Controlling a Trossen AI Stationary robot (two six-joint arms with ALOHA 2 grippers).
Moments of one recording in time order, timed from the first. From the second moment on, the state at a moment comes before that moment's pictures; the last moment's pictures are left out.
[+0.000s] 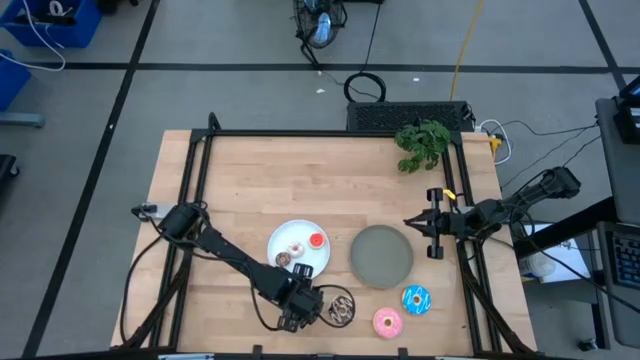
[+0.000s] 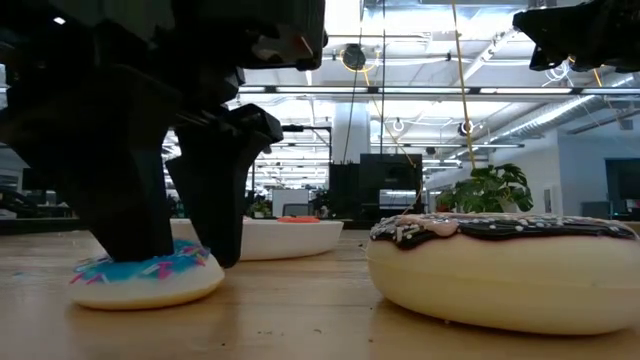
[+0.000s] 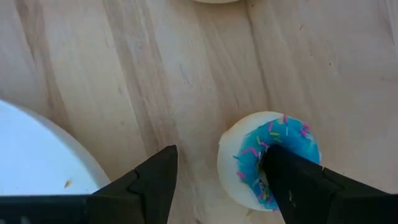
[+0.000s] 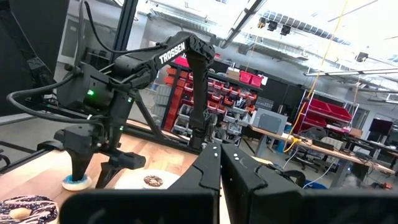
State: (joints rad) left arm -0.52 2.11 1.47 -0.63 -0.07 -0.24; right arm 0.42 0.31 0.04 0.50 0.37 -0.36
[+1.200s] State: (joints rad) left arm -0.51 2.10 2.16 -1.45 -0.20 -0.24; right arm 0.42 0.31 0.04 0.50 0.37 -0.35
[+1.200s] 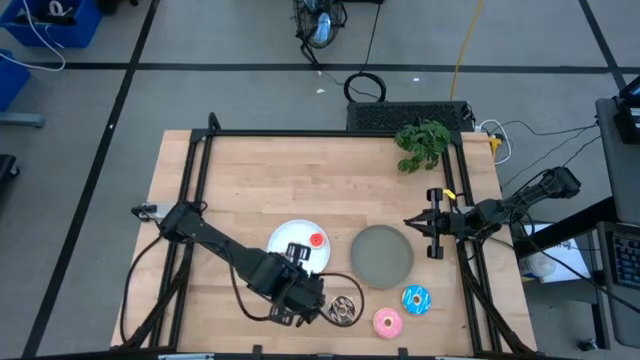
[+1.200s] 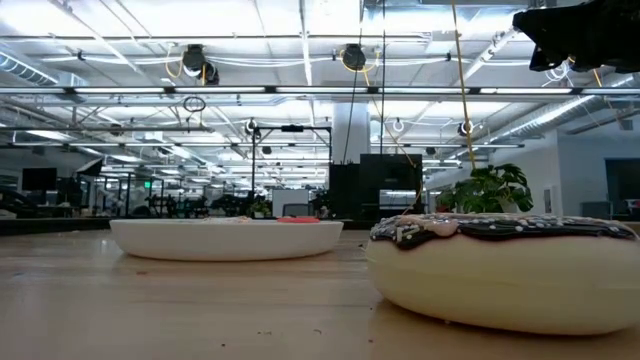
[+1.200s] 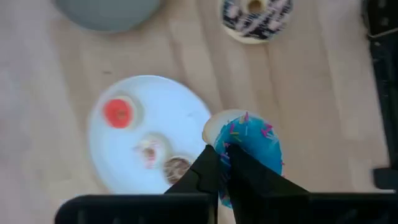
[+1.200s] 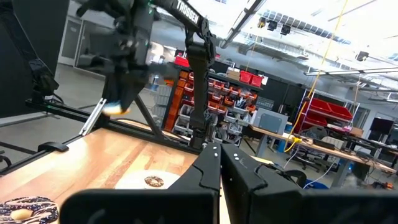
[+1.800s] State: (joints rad) left arm -0.34 2.10 1.98 -1.33 -0.23 -0.08; right arm 0.42 0.31 0.04 0.51 0.37 -0.35
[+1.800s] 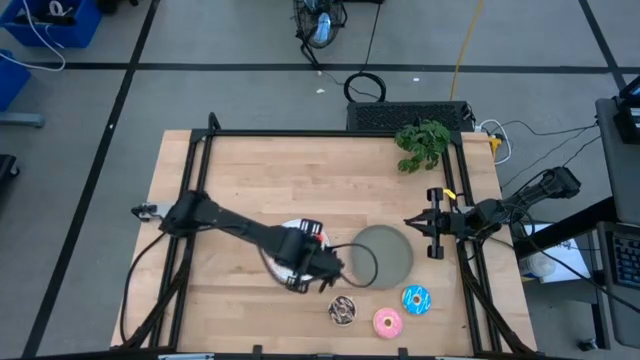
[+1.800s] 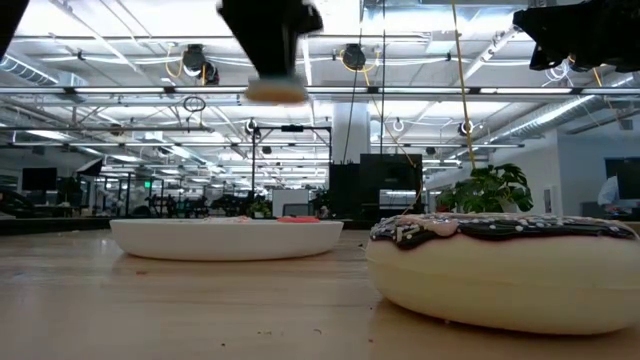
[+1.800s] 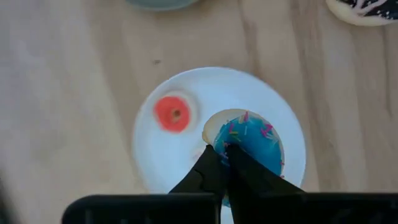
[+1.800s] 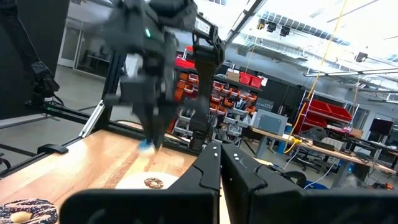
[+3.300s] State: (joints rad) left arm -0.22 2.10 1.65 -1.00 -0.06 -0.13; right arm 0.42 0.31 0.04 0.51 0.37 -0.38
